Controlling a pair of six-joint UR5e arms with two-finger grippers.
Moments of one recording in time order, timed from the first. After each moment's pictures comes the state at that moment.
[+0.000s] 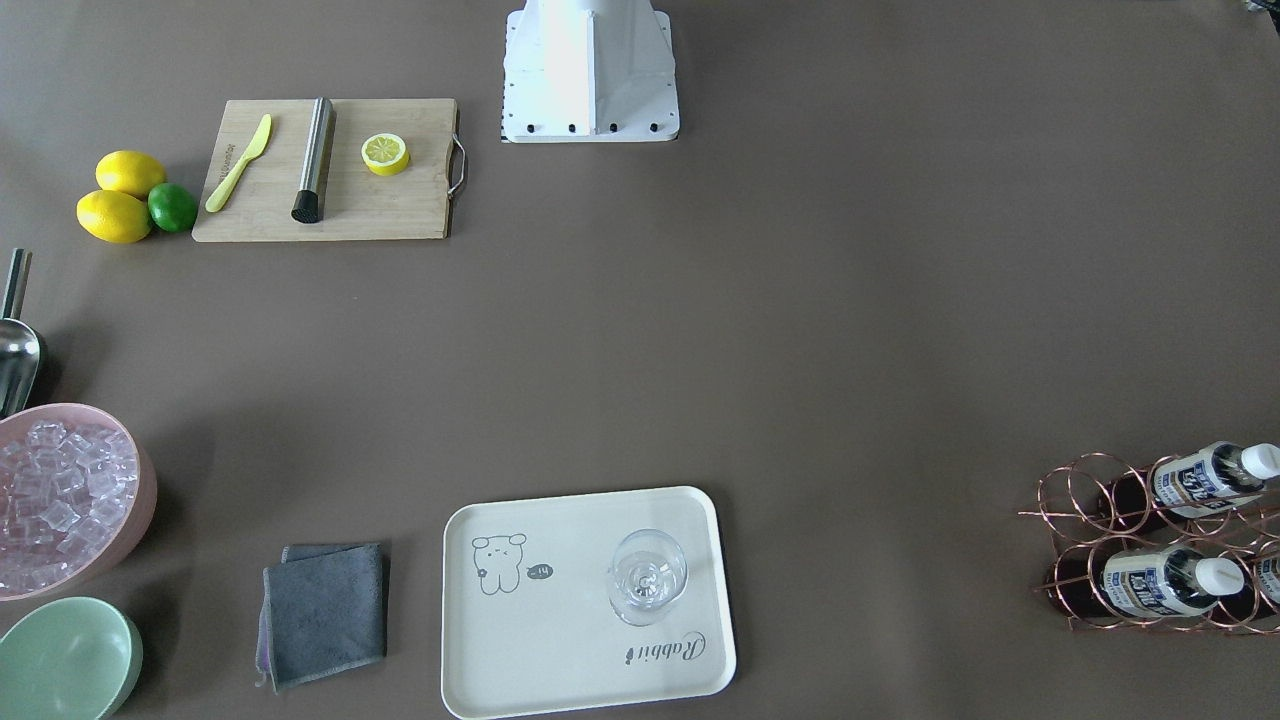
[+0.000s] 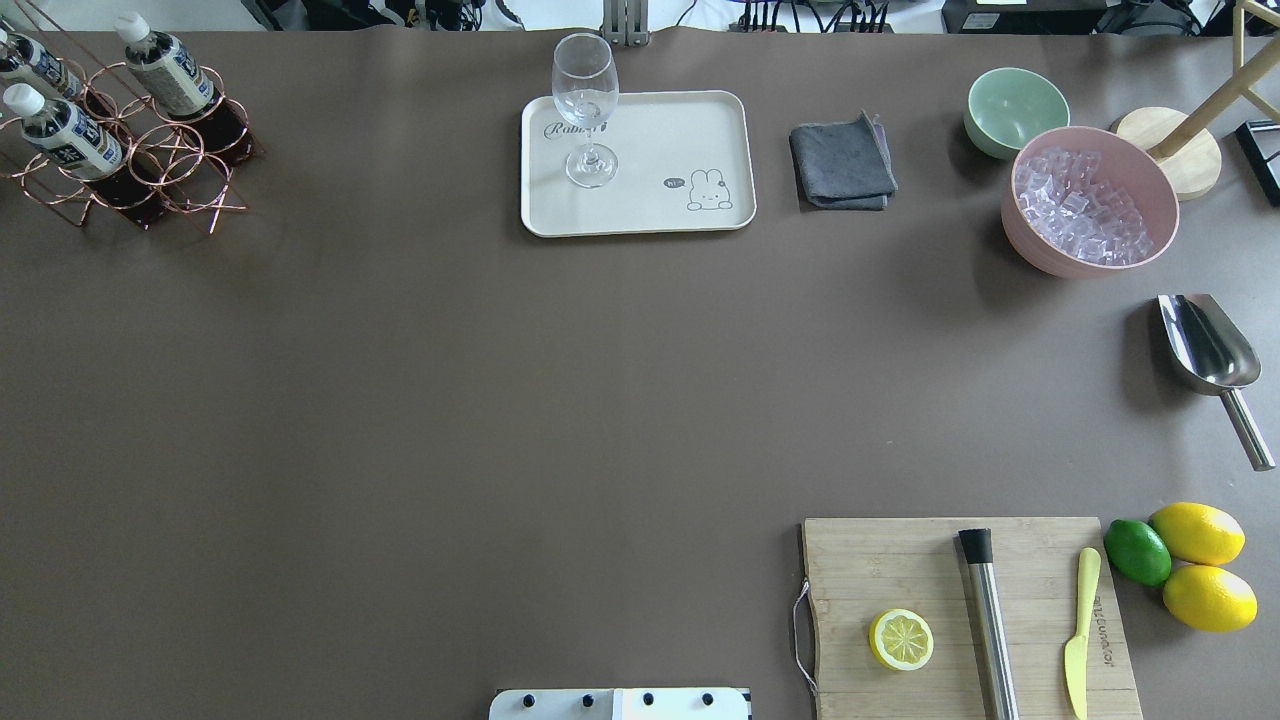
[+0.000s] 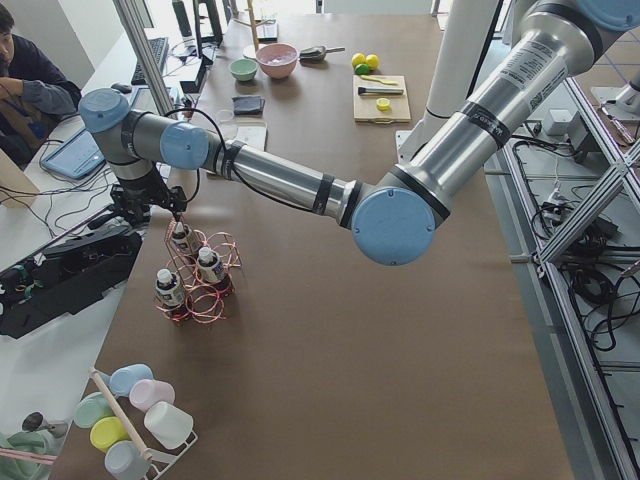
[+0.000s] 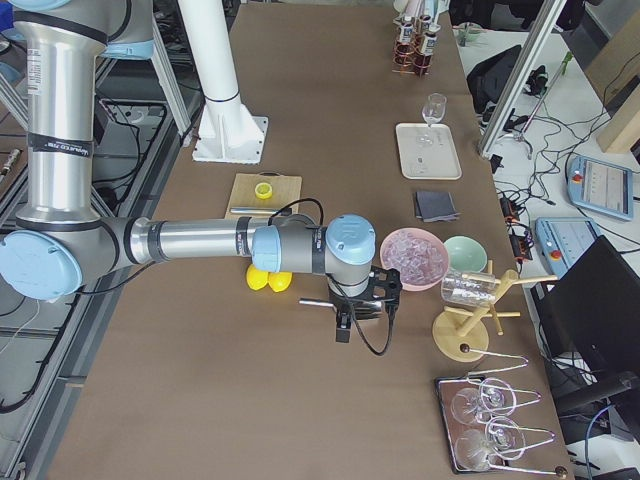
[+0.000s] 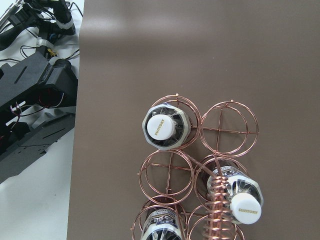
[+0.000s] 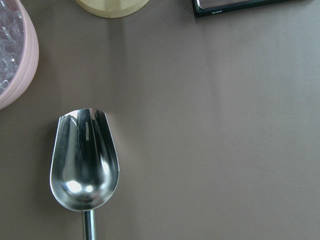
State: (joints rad) left arm -1.51 -2.25 -1.20 -1.52 -2.41 1.32; right arm 1.59 -1.67 1.77 -1.63 2.33 0.09
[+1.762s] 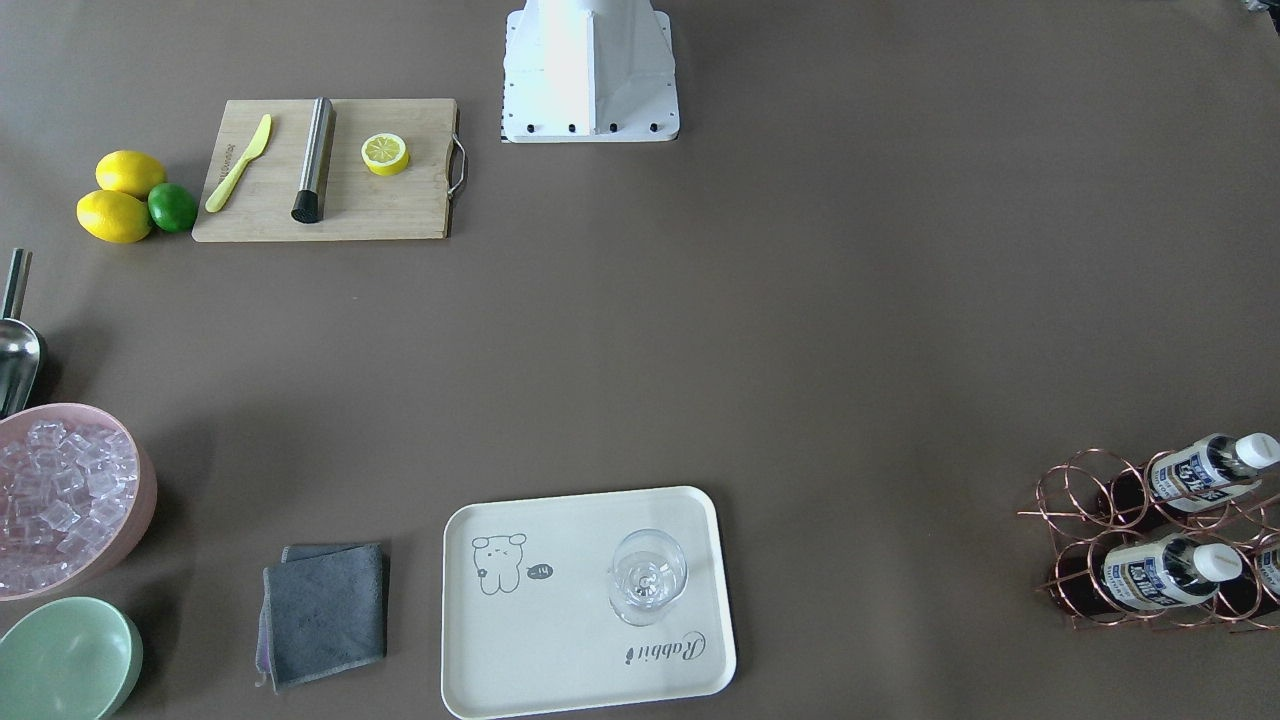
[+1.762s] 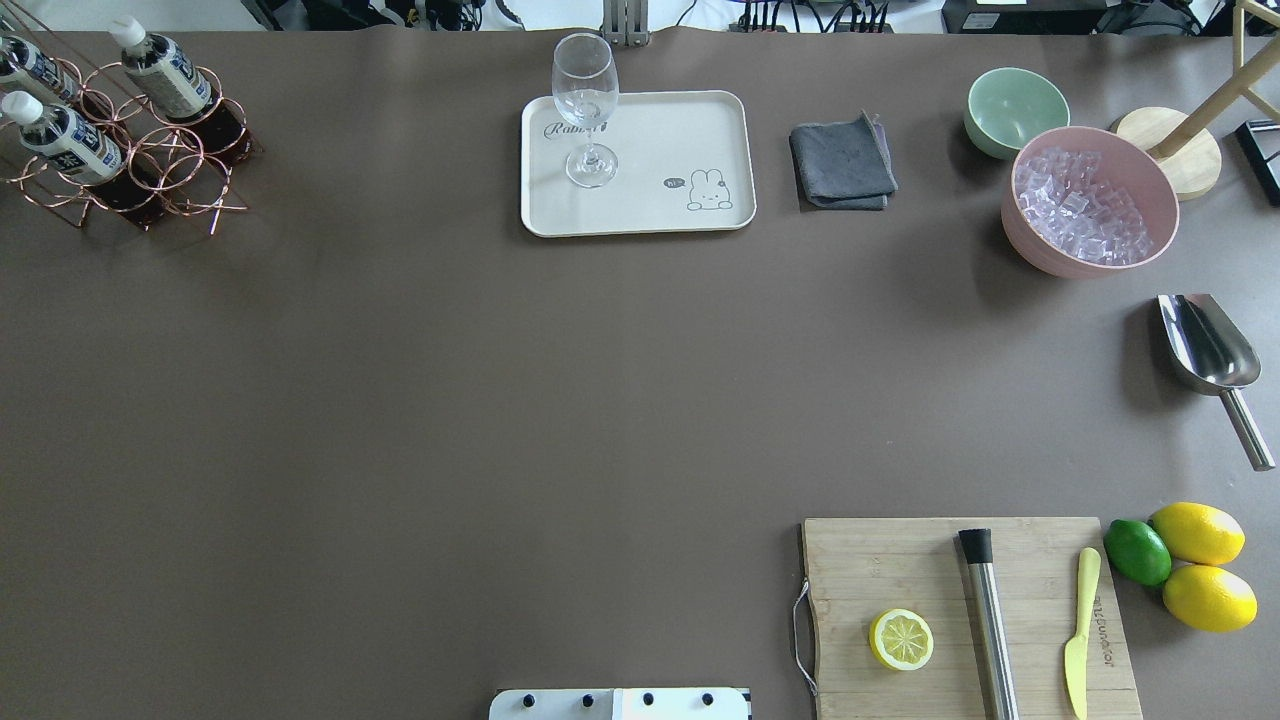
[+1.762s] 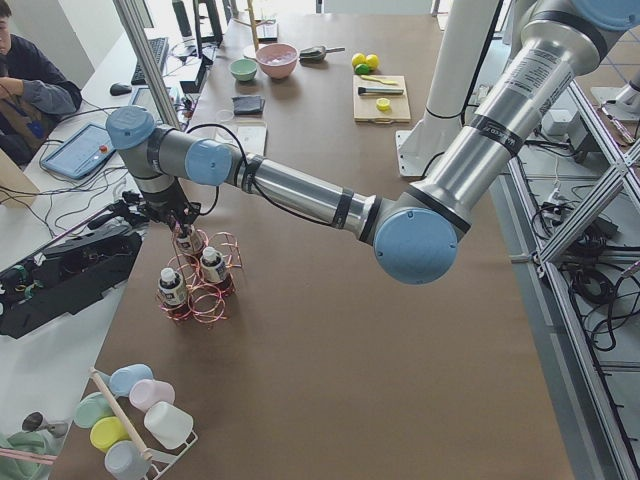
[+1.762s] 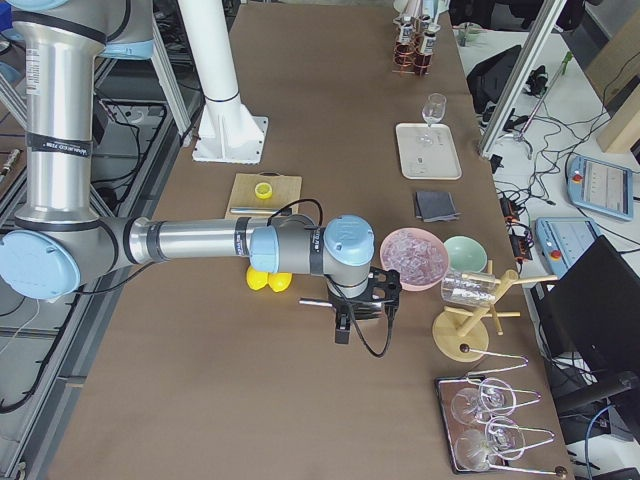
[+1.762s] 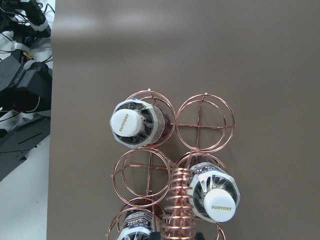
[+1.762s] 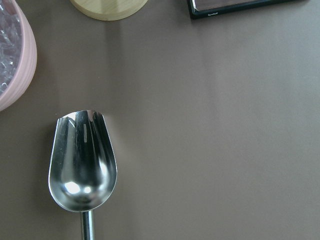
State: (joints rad) left arm -1.50 -2.16 -1.33 -1.47 -2.42 1.33; right arm 1.61 -1.68 1.77 -1.63 2.33 0.09
